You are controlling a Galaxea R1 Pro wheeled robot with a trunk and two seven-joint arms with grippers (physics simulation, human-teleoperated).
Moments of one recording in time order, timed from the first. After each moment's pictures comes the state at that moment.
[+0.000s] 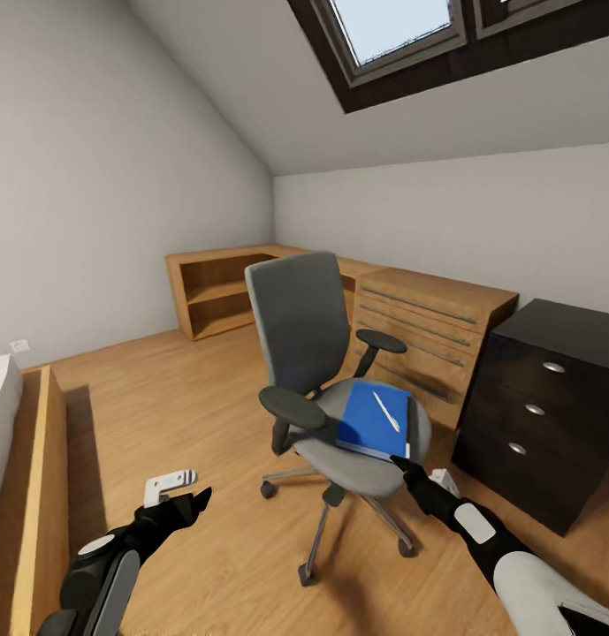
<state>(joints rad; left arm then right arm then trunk) -0.13 -0.02 0.10 -1.57 0.23 0.68 0.02 -0.71 -0.10 -0.31 -0.27 -0.68 0.31 0.40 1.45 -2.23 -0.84</state>
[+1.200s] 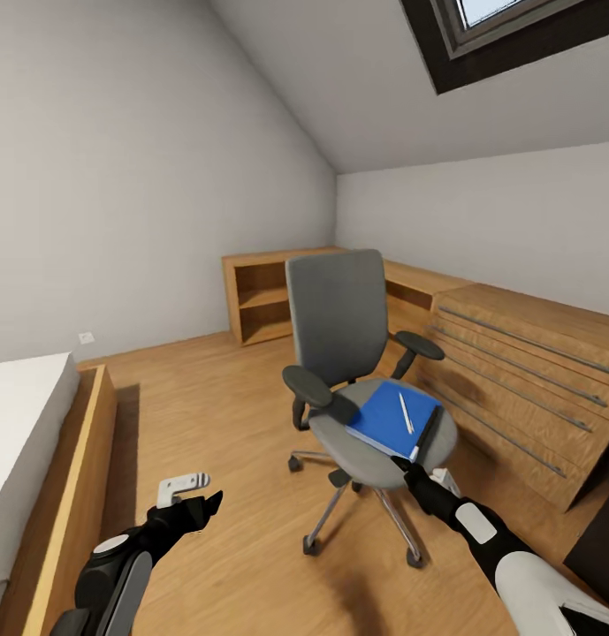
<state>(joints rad) -0.13 -0.02 0.03 -1.56 0.23 0.68 0.03 -0.71 -0.10 -0.31 -0.28 -0.68 0.31 0.40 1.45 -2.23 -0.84</state>
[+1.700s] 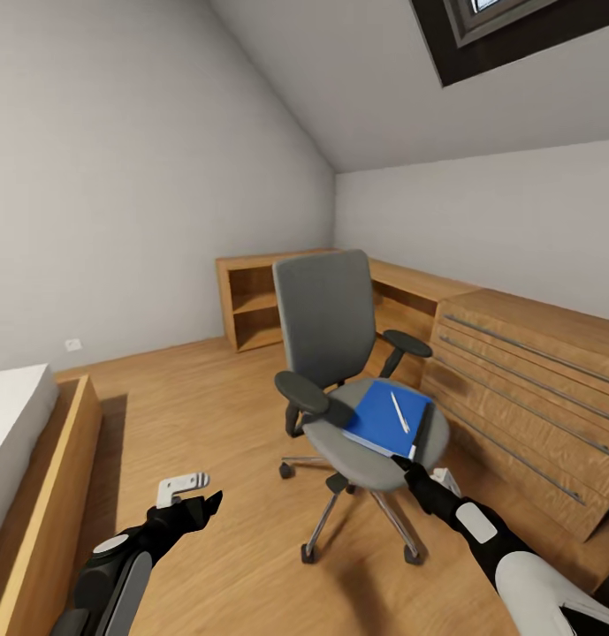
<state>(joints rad) -0.13 -0.02 0.03 -1.56 0.23 0.68 0.03 -0.71 -0.10 -0.31 -0.28 -0.69 0.31 0.40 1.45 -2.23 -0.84</state>
